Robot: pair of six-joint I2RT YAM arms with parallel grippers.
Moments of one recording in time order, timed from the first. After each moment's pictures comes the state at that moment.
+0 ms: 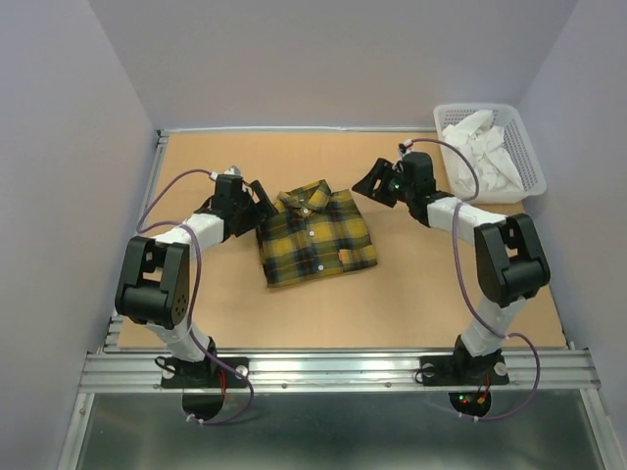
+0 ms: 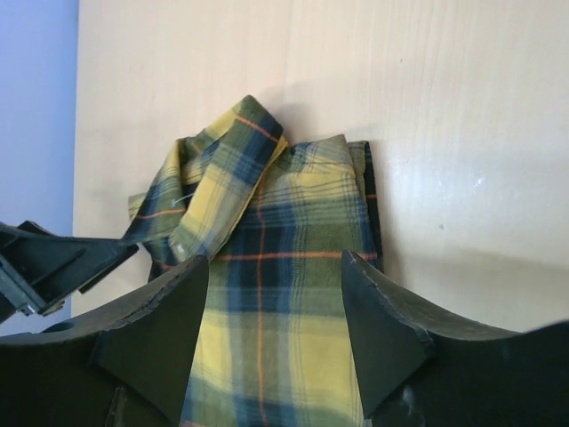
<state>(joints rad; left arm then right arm) -0.21 1.64 0.90 -0.03 0.12 -0.69 0.30 1.84 1.11 0.24 -0.34 0.71</state>
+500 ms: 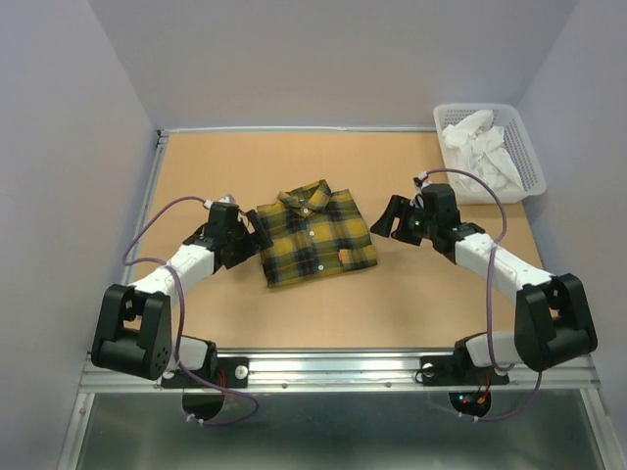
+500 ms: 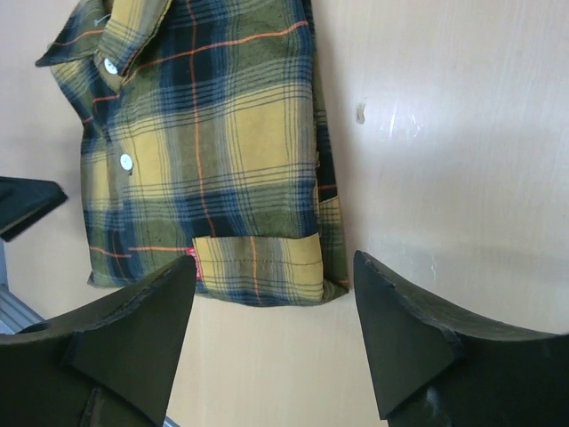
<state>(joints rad) -0.24 1.31 0.69 -0.22 0.05 -0.68 0.30 1.38 0.80 -0.09 -0.31 0.57</state>
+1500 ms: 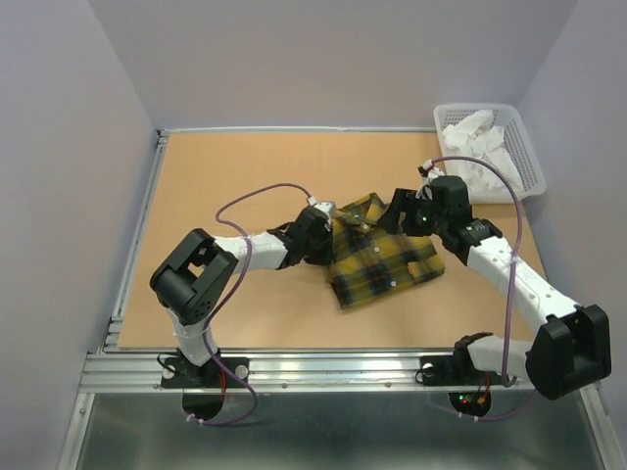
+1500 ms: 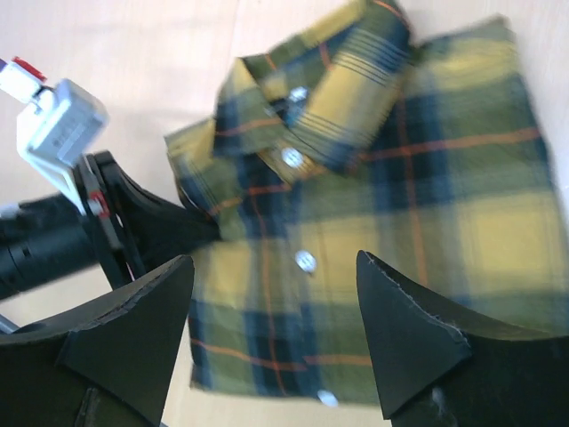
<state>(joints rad) -0.71 1.75 0.92 0.00 0.08 -0.54 0.31 1.21 0.89 -0.27 -0.23 0.44</state>
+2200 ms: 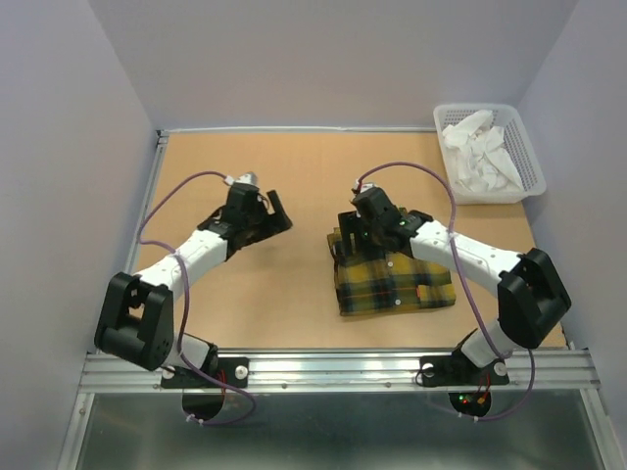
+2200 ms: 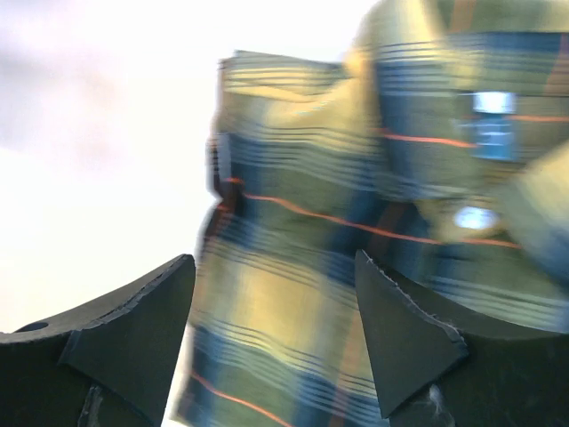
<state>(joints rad) -0.47 1.42 0.86 -0.18 0.02 -0.68 0.68 1.50 1.06 -0.45 0.13 0.43</state>
